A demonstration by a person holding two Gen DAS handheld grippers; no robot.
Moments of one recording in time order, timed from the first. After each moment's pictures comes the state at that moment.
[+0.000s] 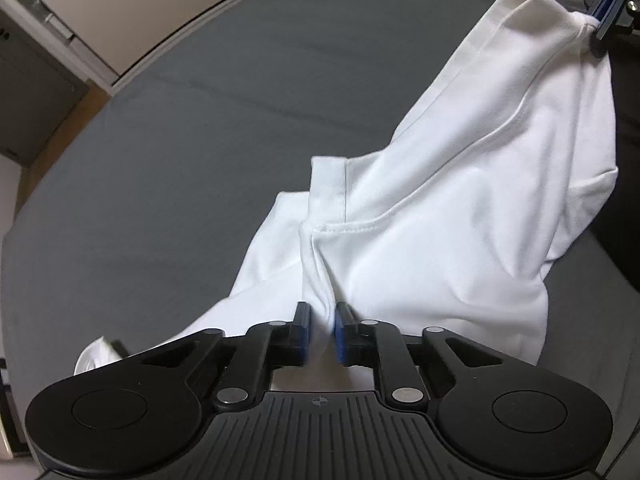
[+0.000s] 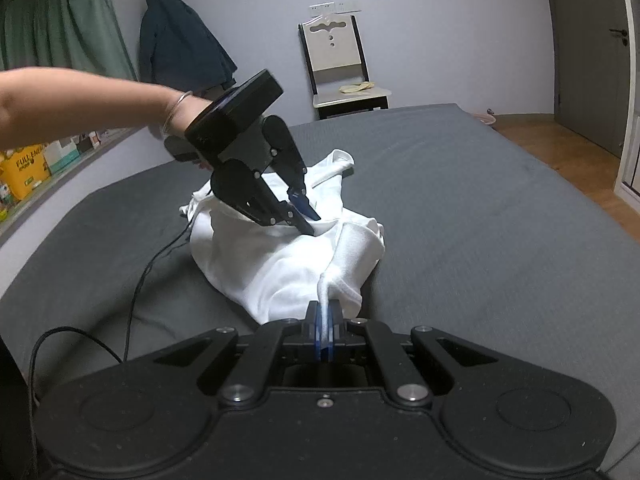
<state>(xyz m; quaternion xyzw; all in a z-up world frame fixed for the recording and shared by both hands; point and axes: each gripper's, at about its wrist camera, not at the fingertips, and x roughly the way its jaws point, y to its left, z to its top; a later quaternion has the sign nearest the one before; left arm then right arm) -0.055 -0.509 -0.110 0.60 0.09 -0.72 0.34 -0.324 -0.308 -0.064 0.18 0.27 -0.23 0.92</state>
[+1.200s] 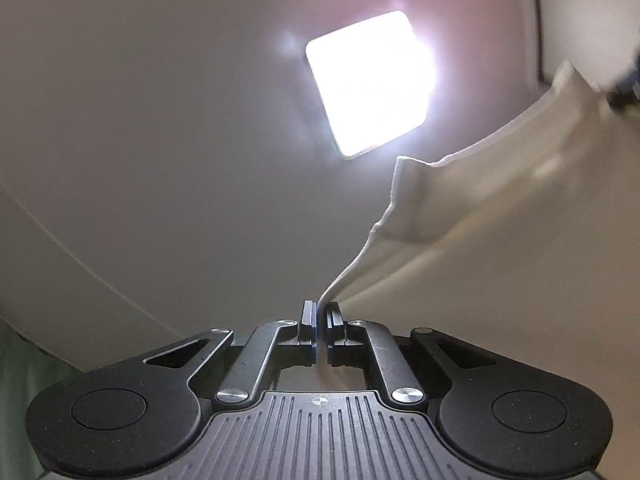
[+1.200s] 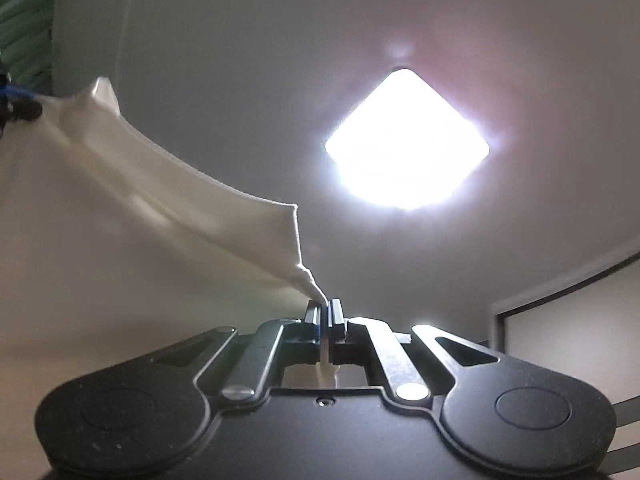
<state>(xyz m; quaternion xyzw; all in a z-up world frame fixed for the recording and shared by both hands) -0.178 -0.161 0.271 0.24 -0.39 -0.09 0.88 -0.246 -0.162 0.243 -0.25 -0.21 -0.44 0.84</state>
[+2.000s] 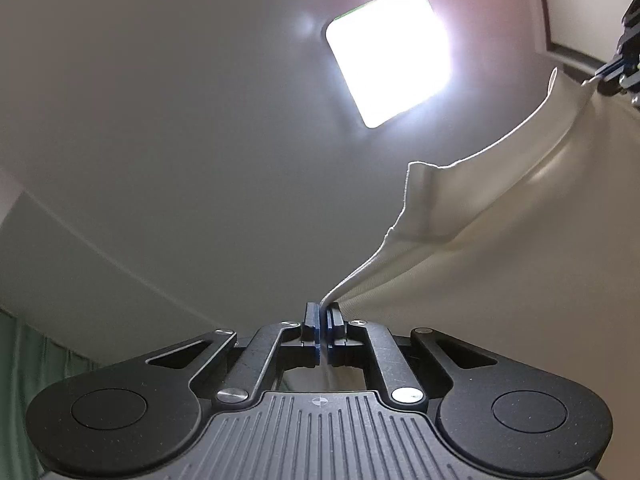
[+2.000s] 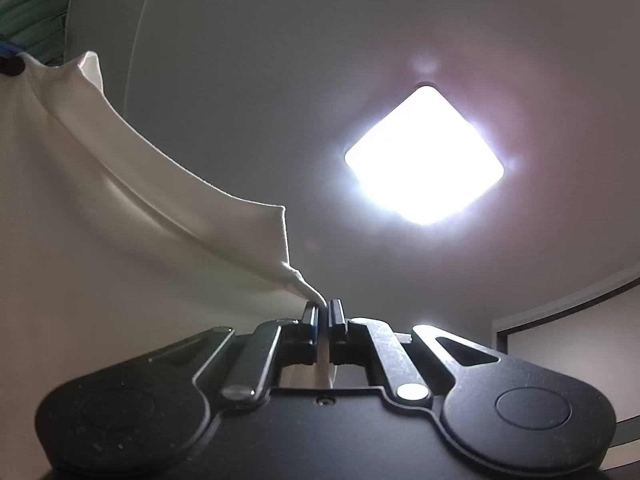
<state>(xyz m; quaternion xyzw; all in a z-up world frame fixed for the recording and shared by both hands) -0.160 -0.144 0.263 0.24 -0.41 -0.05 0.88 -0.217 -0.137 0.238 -0.28 -0.21 -0.46 0.82</state>
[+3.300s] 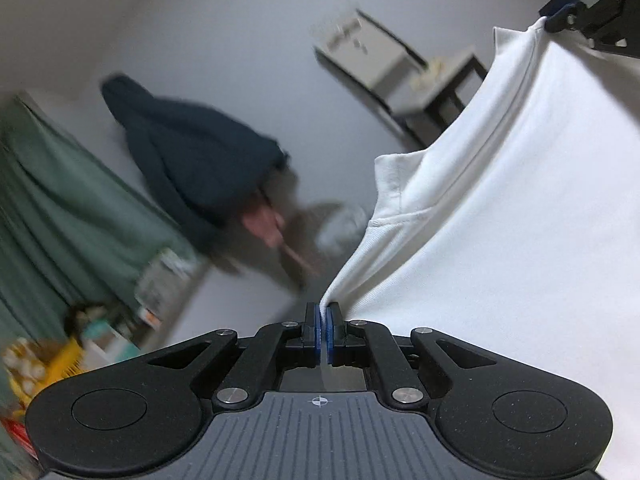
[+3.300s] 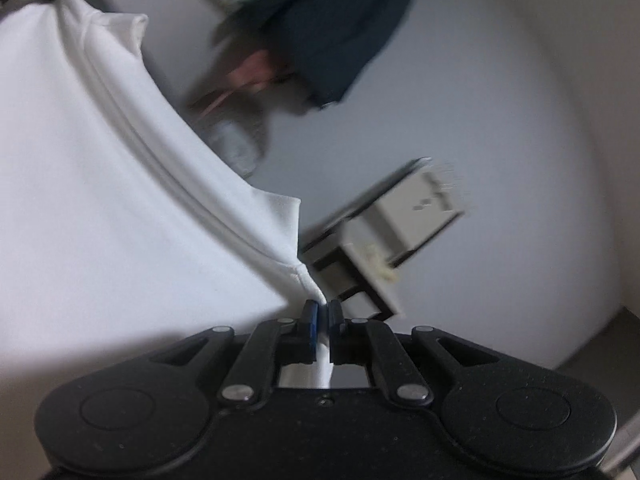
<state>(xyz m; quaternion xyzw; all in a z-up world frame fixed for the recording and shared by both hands) 0.364 -0.340 -0.134 0.44 0.09 -0.13 0.88 0.259 -0.388 -0.241 -0.37 0.28 -0.23 0.85</state>
